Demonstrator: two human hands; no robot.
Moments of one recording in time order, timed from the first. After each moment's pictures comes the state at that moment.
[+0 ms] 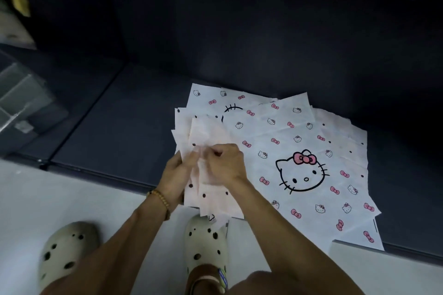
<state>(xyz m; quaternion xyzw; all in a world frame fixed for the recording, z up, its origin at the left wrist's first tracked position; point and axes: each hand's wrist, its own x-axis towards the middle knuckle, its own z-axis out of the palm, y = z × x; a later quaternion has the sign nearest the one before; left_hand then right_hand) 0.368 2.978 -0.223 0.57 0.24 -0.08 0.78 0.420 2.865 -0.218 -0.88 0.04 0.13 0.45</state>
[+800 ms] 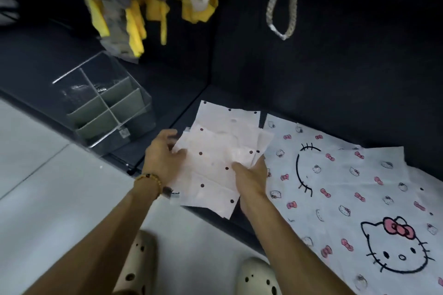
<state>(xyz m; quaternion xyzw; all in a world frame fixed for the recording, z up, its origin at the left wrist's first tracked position) 0.384 3.177 -0.216 0.80 0.33 0.12 0.48 0.438 3.002 -0.237 -0.72 0.15 0.14 0.67</state>
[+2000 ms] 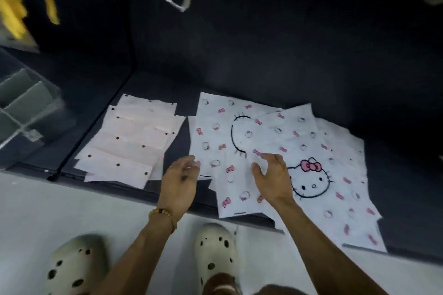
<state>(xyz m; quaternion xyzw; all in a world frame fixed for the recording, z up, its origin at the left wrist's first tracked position) 0.360 3.014 -0.230 0.74 0.21 0.01 0.63 0.414 2.802 -0.235 -0.96 0.06 0.00 0.28</state>
